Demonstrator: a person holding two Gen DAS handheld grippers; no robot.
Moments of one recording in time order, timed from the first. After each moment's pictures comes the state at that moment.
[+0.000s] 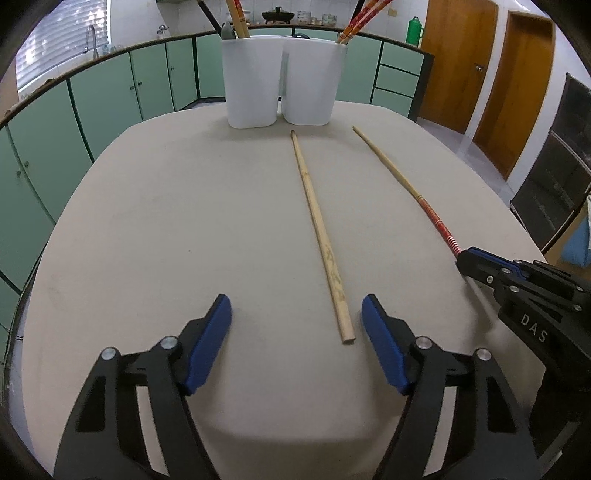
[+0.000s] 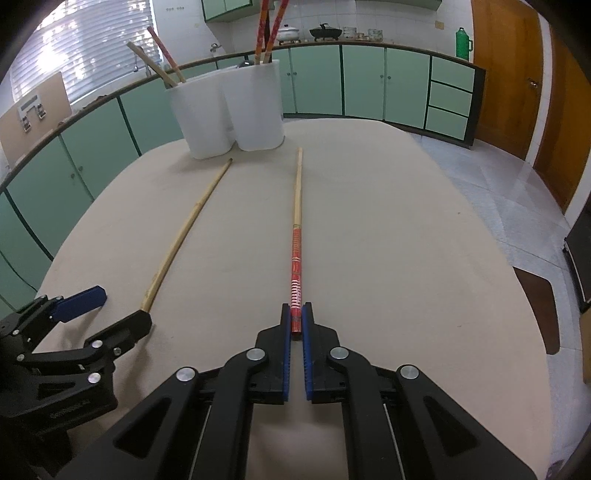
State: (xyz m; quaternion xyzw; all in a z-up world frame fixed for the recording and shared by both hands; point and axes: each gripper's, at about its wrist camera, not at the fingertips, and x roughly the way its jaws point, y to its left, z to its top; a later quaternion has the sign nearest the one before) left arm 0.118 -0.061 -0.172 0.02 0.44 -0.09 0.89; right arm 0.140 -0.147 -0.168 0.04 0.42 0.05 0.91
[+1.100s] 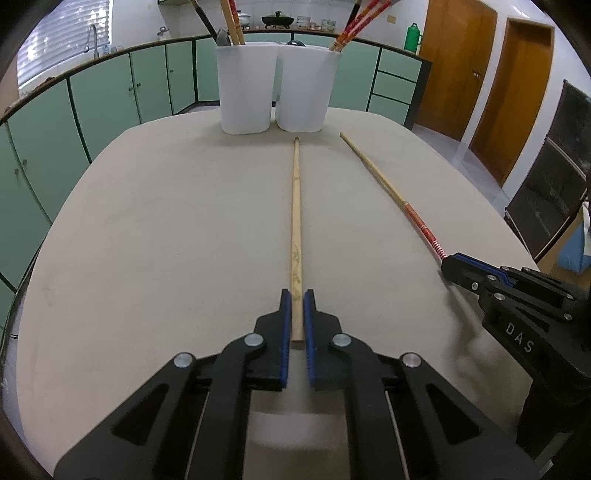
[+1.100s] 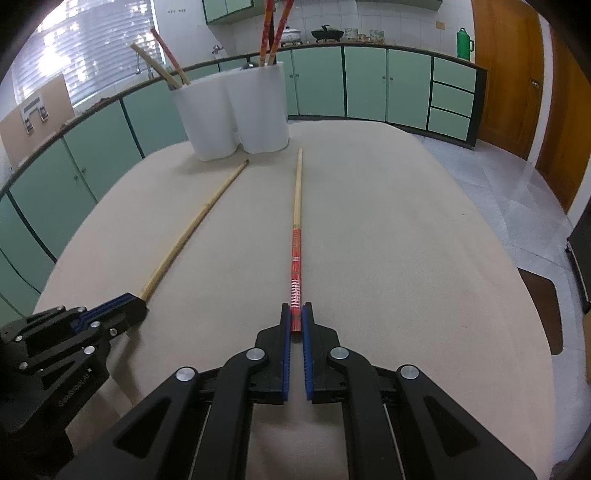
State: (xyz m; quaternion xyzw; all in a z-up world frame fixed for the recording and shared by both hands) left arm 0.110 -0.067 -0.164 0.00 0.42 -0.10 0.90; right arm 0.133 -0.147 -0.162 0.05 0.41 0.05 0.91
